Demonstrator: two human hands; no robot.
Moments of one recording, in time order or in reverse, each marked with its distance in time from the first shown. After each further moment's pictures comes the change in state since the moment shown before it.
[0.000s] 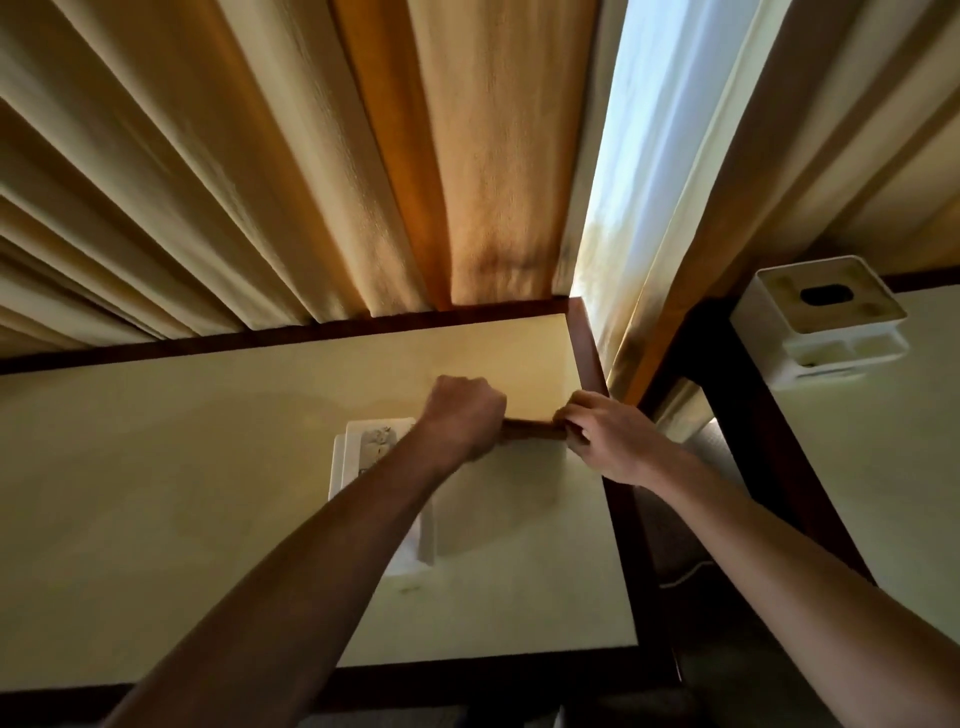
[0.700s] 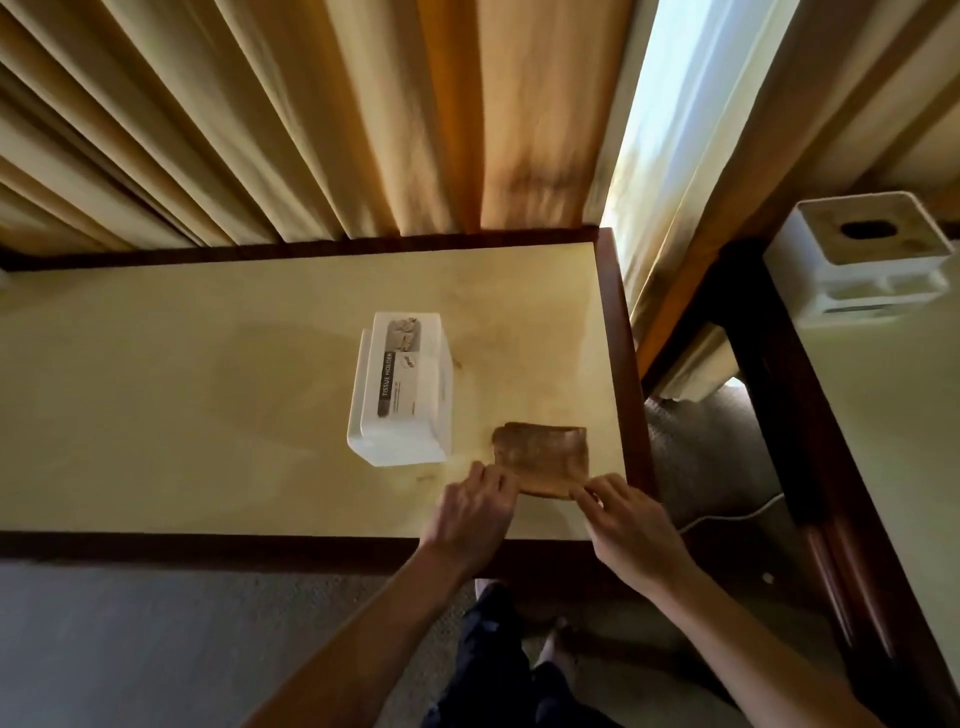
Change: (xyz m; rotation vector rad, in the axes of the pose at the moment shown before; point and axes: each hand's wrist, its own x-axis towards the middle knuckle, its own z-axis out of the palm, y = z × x) left_hand -0.157 0.107 0.126 -0.181 0.200 -0.051; right_hand -0.162 -0.061 0.101 -0.175 0.068 -0.112
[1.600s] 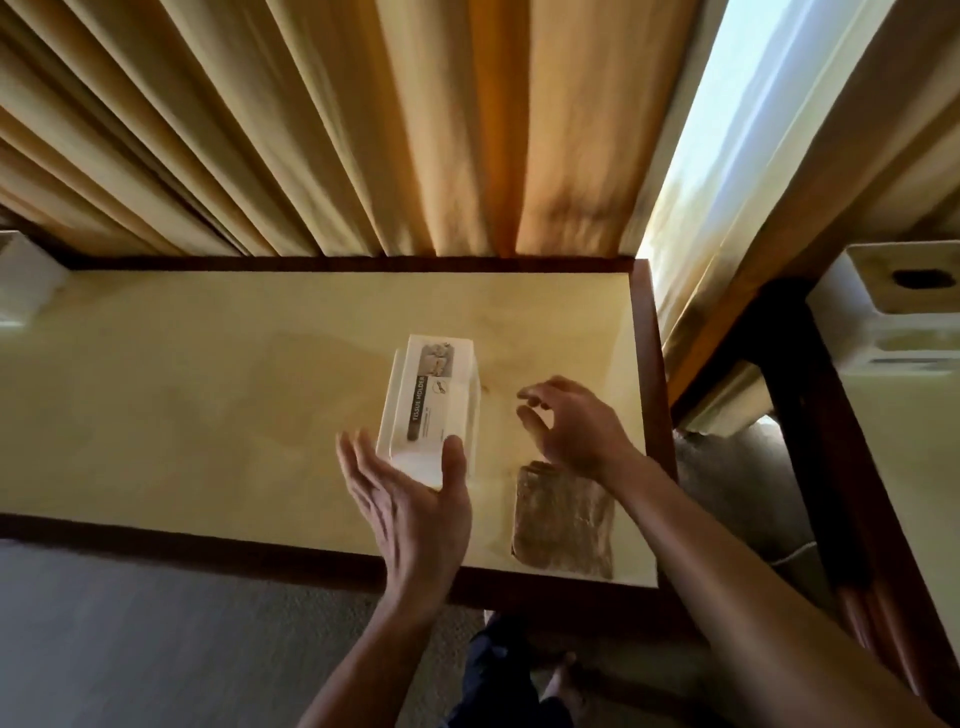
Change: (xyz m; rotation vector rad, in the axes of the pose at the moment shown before) left_hand -0.015 -0.031 -0.055 -0.857 0.545 -1.024; right_hand 0.158 -0.015 -0.052 0.365 -0.098 0.222
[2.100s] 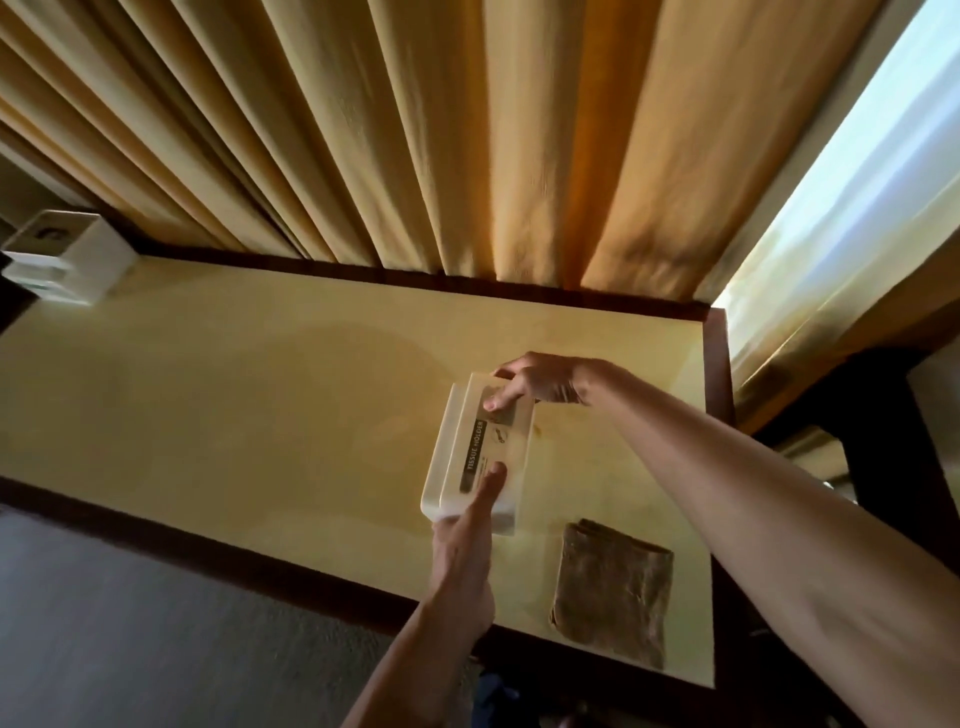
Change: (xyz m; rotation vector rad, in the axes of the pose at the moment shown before) left_hand 0.039 -0.004 0.015 -0.861 -0.346 -0.740; right_hand 0.159 -0.062 -0.007 0.276 -0.781 0.081
